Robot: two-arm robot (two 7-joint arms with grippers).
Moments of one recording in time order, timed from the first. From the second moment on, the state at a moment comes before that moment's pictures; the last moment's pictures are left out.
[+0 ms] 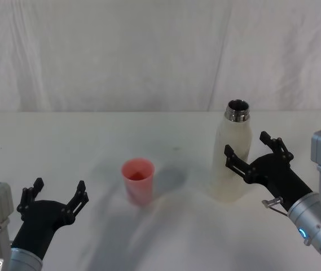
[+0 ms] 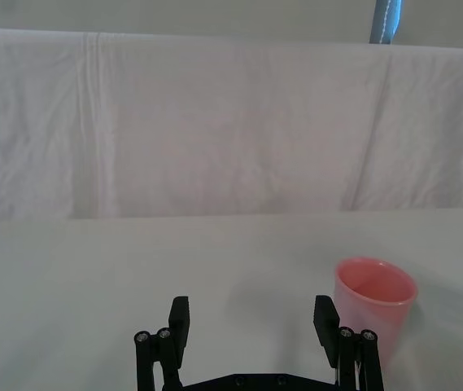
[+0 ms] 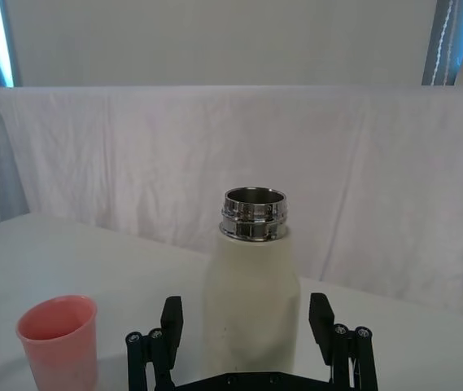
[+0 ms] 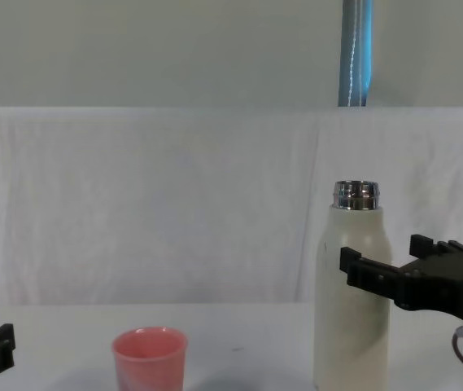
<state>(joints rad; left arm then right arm) 0.27 0.24 0.04 -1.85 -0.25 -0.02 -0.02 0.08 0.19 -0.24 -1.64 0.20 -0.02 0.25</state>
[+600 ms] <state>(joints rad) 0.27 0.24 0.04 -1.85 -0.25 -0.02 -0.02 0.14 0.17 -0.27 -1.56 0.21 -0.02 0.24</state>
